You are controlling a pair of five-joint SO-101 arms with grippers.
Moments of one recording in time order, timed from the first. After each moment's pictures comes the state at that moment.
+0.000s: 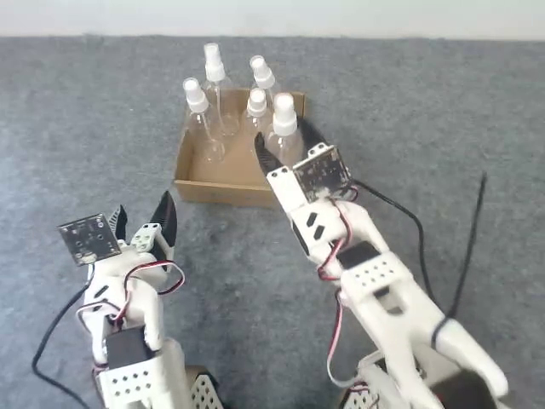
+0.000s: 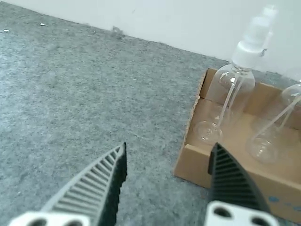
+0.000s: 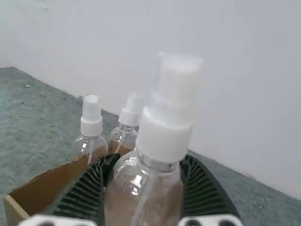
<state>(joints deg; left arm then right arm) -19.9 -103.5 97.3 43.0 12.2 -29.7 -26.6 61.9 -23.9 9.5</state>
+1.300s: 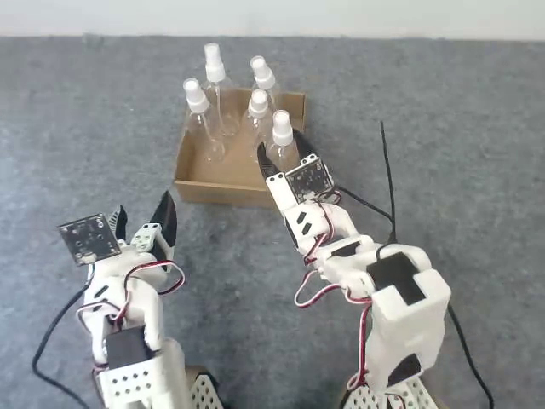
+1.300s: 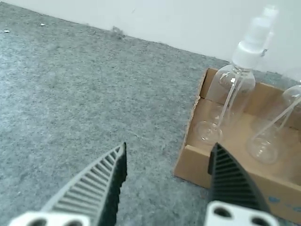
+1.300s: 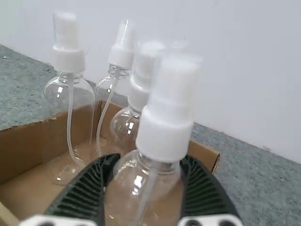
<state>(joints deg) -19.9 -103.5 97.3 43.0 12.2 -27.8 19.4 52.2 -59.9 9.5</state>
